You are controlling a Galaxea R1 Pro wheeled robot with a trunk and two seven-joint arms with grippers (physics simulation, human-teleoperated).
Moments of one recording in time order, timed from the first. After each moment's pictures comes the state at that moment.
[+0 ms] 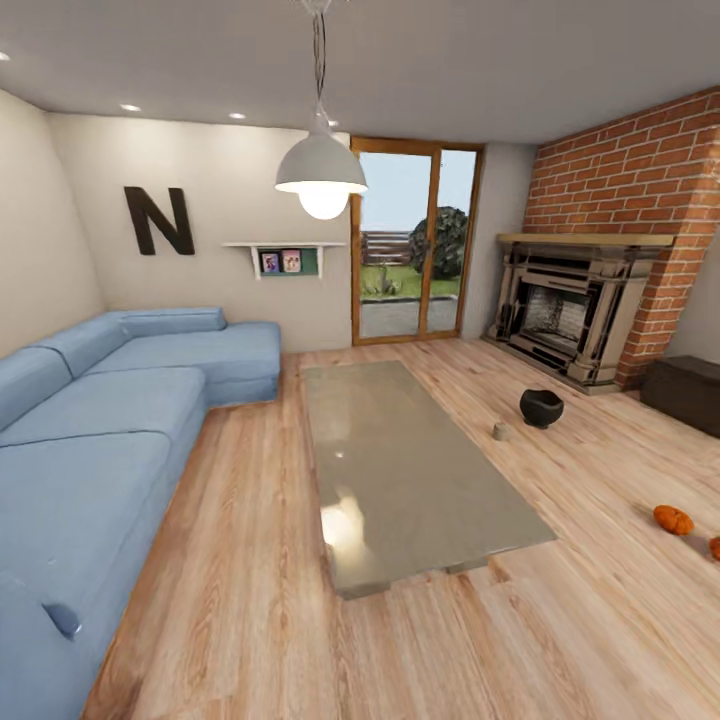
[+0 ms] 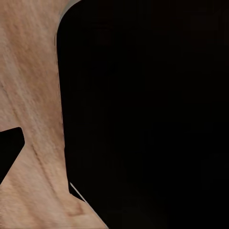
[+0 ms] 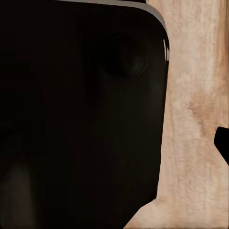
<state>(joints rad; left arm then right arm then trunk) 0.00 -0.01 0.00 -0.03 0.01 0.00 0.00 -0.01 0.00 0.00 0.00 0.01 -0.02 0.00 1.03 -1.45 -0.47</state>
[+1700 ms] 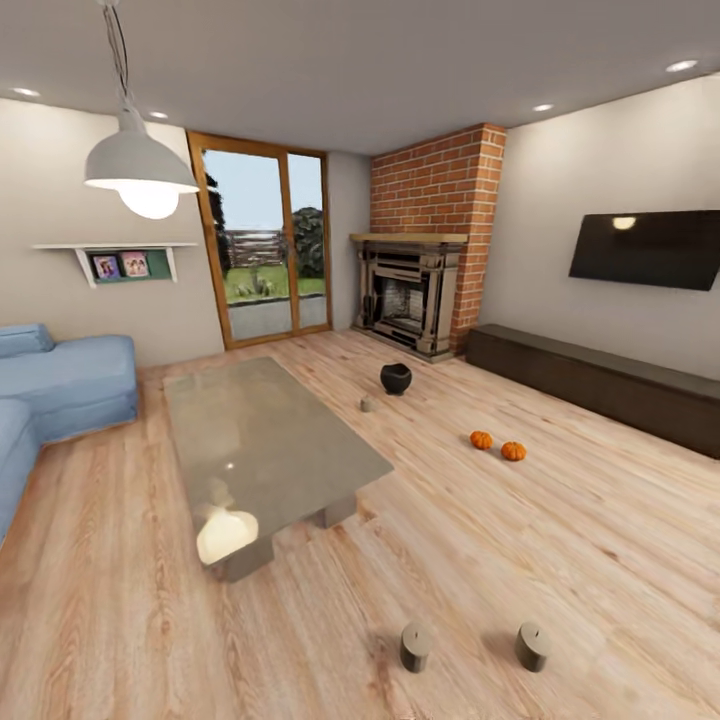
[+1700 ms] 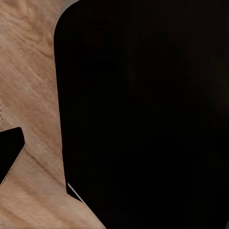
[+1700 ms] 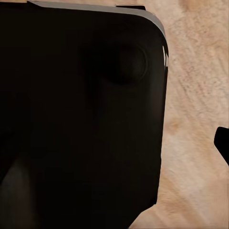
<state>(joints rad) 0.00 -0.01 0.00 -0.03 0.01 0.00 0.00 -0.01 0.00 0.00 0.00 0.00 -0.05 0.00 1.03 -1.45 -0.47</state>
